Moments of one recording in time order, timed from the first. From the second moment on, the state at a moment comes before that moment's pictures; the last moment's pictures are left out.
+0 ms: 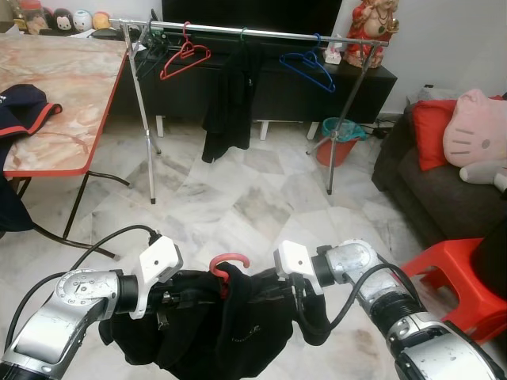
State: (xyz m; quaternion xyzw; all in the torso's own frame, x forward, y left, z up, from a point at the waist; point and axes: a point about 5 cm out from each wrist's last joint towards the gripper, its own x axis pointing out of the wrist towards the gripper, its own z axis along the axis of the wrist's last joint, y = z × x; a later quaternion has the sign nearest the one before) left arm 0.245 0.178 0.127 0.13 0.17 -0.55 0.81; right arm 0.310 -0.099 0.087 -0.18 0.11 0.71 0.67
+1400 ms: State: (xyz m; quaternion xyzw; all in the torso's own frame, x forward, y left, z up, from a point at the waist) left arm 0.267 0.205 0.089 0.16 0.19 -0.35 0.90; right arm 0.324 -0.121 0.105 -0.22 0.09 0.66 0.71
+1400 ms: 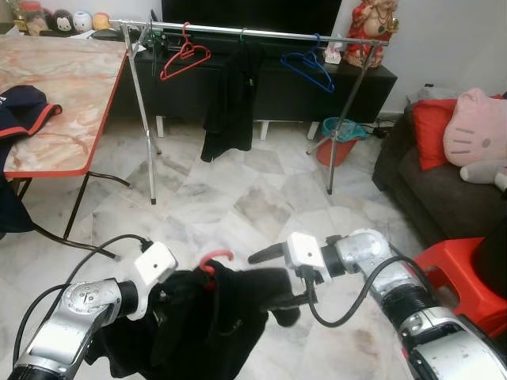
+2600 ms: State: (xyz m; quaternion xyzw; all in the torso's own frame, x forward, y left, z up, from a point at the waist) left arm 0.233 0.237 0.055 0.05 0.08 0.04 1.00; right arm 0.220 -0.200 -0.016 -0.03 0.13 -0.08 0.99
